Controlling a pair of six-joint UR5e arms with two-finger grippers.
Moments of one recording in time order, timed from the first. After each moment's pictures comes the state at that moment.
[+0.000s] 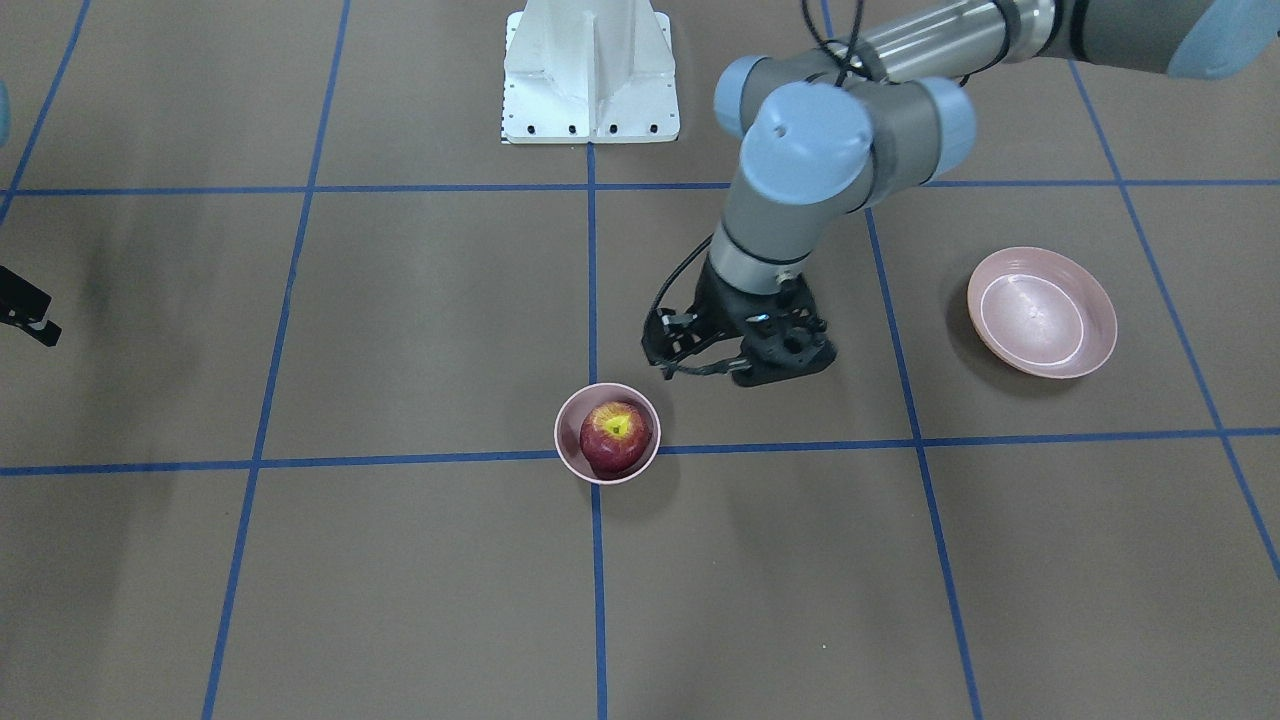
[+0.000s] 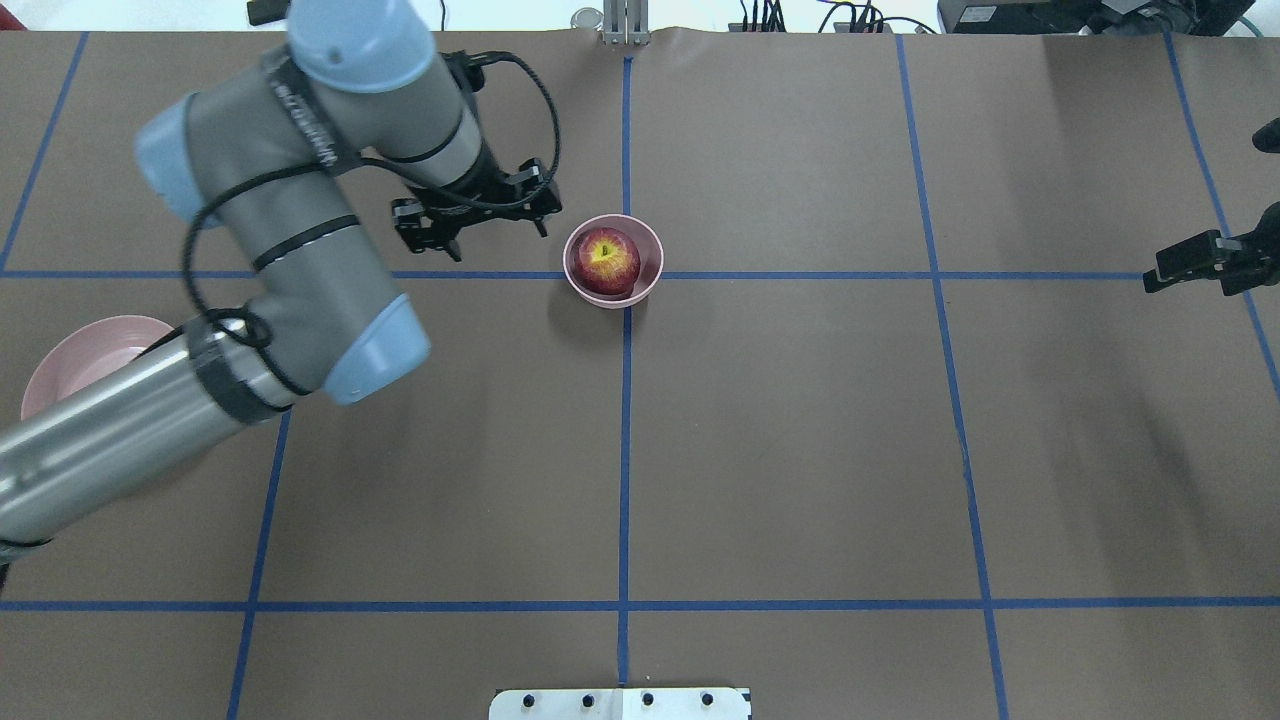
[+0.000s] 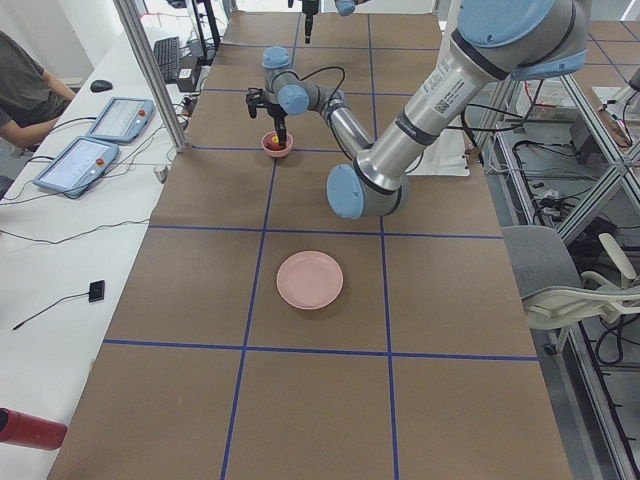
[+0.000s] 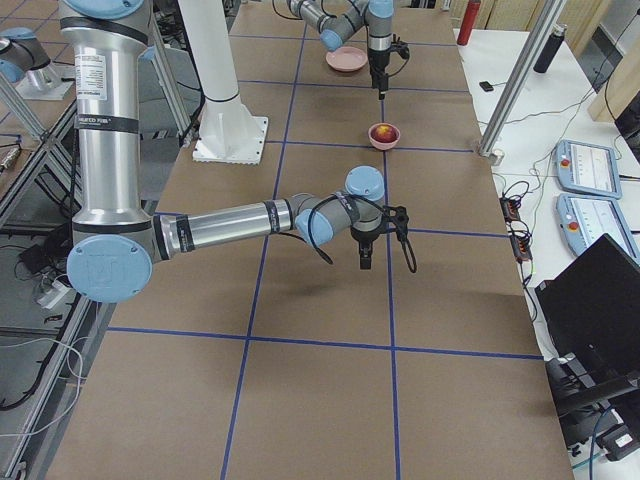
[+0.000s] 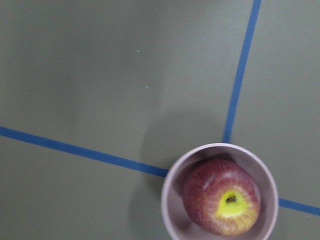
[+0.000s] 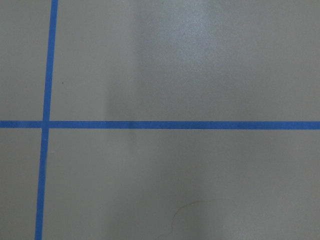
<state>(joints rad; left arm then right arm) -0.78 -2.24 -1.69 -1.60 -2.06 -1.24 1.20 -1.59 1.76 -1.20 2.29 0.64</state>
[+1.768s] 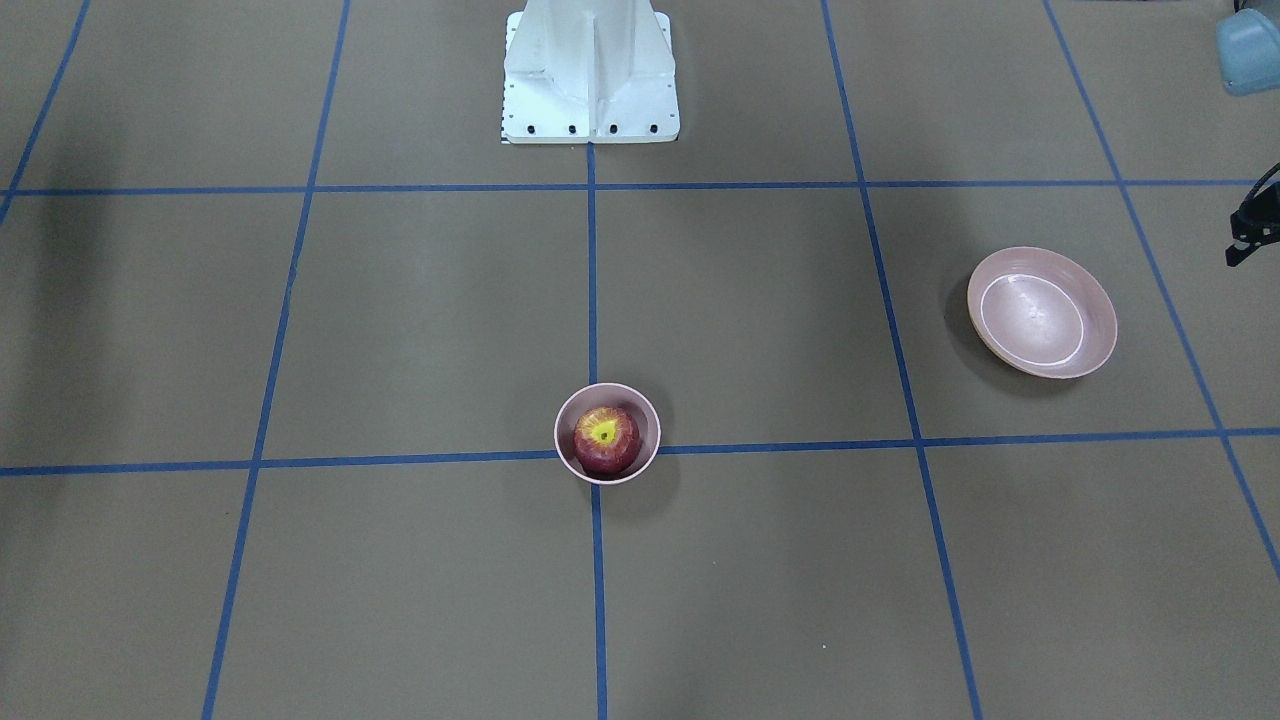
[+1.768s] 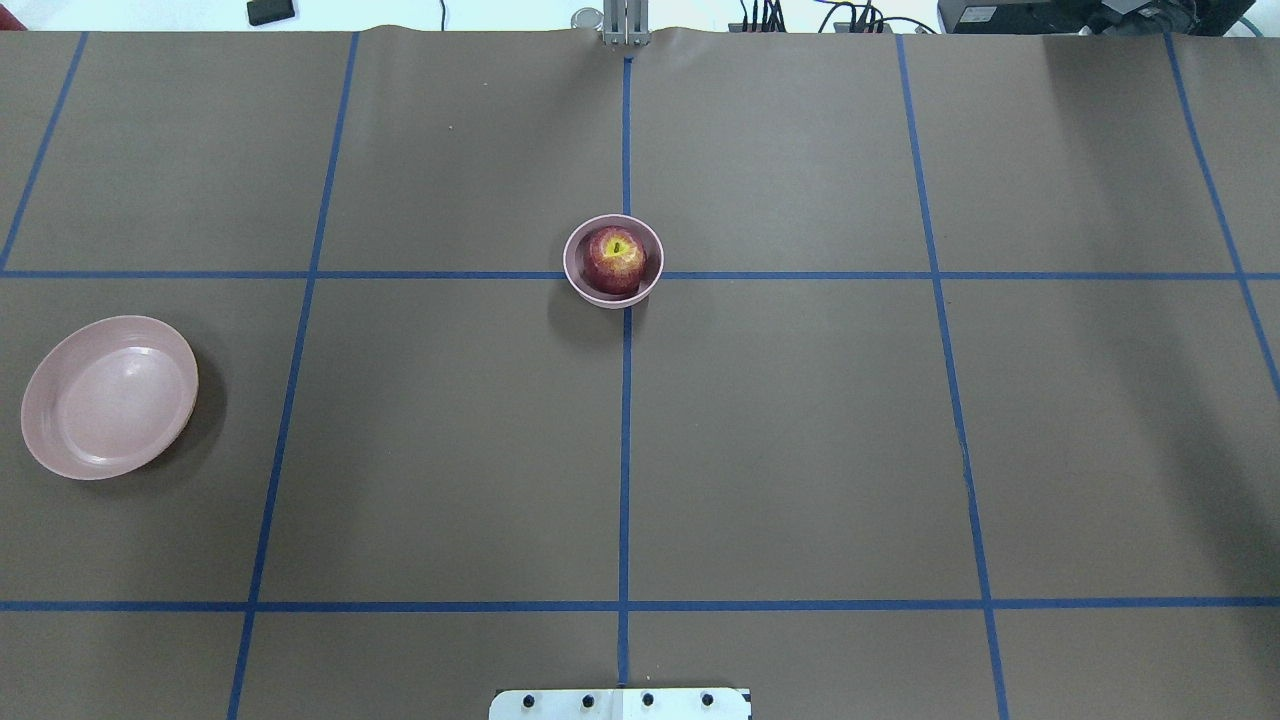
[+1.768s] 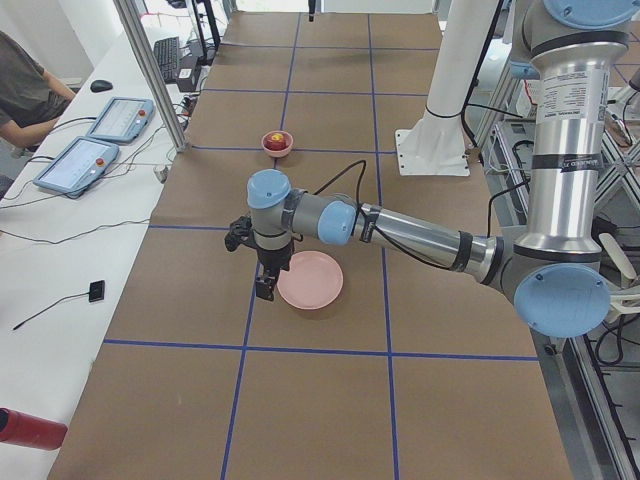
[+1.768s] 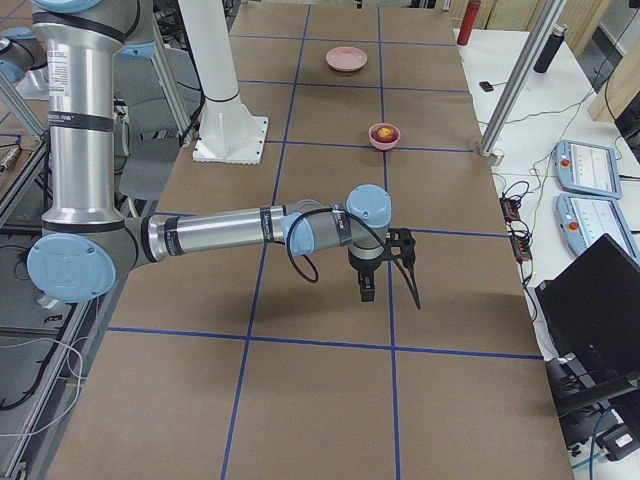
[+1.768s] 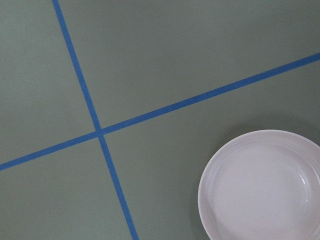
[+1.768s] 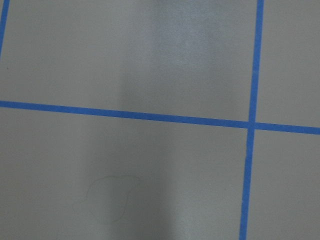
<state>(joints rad) -1.38 -1.55 -1.83 -1.55 -2.26 0.02 1.43 -1.62 1.78 -1.49 2.37 0.17</state>
